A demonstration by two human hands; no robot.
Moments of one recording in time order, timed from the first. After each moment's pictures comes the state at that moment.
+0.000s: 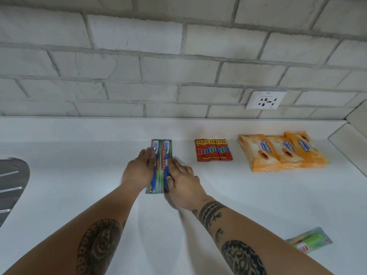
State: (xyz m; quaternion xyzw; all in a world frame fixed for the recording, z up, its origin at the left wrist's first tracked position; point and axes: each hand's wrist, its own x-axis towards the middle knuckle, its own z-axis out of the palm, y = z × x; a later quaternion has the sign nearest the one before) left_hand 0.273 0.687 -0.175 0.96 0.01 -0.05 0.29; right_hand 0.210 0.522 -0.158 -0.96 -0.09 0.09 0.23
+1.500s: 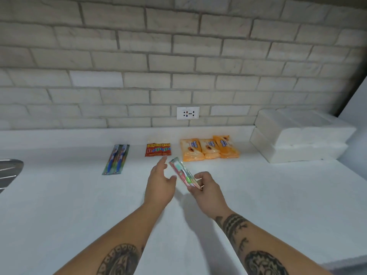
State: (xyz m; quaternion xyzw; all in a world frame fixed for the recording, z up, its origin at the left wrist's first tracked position) left_hand 0.010 0.433 -0.072 0.86 0.00 0.07 0.50; right_hand -0.030 0.270 -0.079 -0.87 0.07 -0.04 0.48
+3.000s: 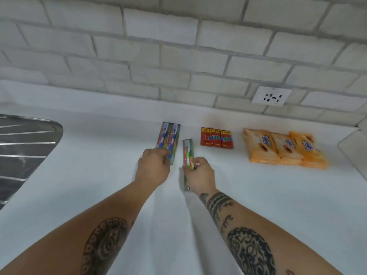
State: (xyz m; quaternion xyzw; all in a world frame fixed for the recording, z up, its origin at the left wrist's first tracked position) left_hand 0.159 0.646 -0.150 0.95 0.05 0.03 0.31; right_hand 0.148 0.488 -0.150 -0.84 0.14 0.05 0.52
